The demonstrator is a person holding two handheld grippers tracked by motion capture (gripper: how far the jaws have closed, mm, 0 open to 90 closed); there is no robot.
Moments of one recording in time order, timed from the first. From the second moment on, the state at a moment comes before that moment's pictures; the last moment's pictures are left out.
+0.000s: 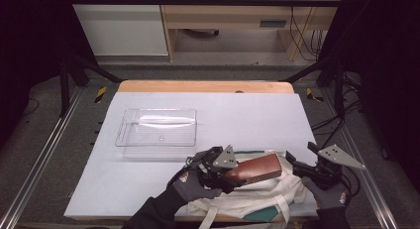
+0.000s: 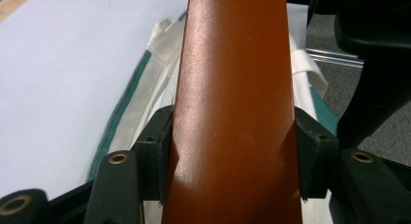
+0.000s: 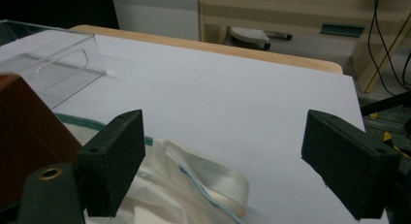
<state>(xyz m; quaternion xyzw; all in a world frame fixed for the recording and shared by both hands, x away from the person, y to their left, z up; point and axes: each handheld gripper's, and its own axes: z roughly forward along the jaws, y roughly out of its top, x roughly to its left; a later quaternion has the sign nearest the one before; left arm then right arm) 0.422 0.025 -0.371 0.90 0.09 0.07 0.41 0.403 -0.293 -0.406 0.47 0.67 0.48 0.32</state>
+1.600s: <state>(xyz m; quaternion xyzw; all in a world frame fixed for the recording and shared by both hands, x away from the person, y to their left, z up) 0.487 0.188 -0.318 0.87 0.23 0.18 0.39 0.405 -0.272 -0.413 0.43 0.72 0.46 0.30</state>
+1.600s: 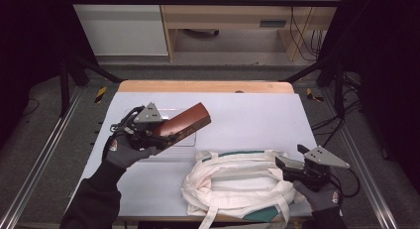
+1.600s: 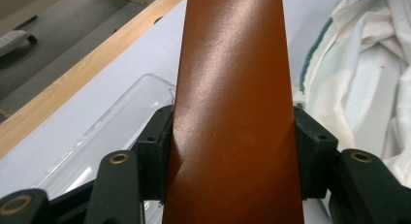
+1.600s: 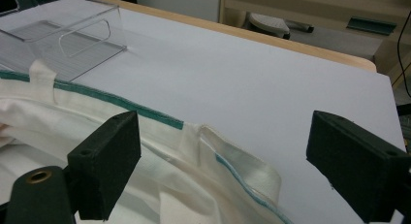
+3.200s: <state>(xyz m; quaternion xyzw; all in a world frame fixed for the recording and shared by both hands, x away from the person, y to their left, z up) 0.564 0.239 -0.365 0.88 0.28 0.17 0.35 0.405 -0.267 -0.415 0.42 0.73 0.44 0.31</state>
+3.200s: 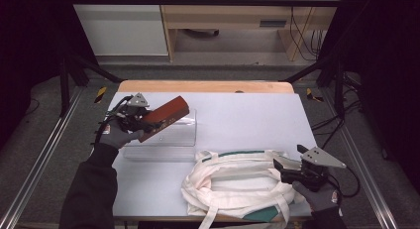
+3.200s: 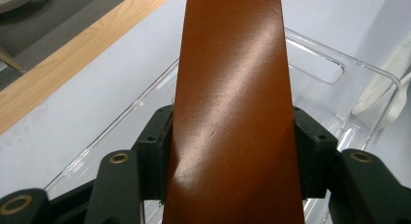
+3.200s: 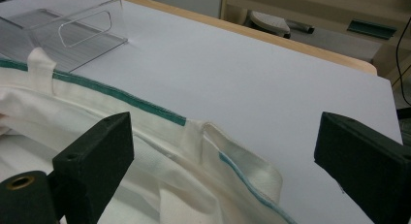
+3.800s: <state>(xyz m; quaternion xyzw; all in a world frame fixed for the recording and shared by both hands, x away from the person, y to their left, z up) 0.570 0.237 -0.382 0.88 0.27 0.15 0.35 0.405 -0.267 -0.415 0.42 0.73 0.44 0.31</state>
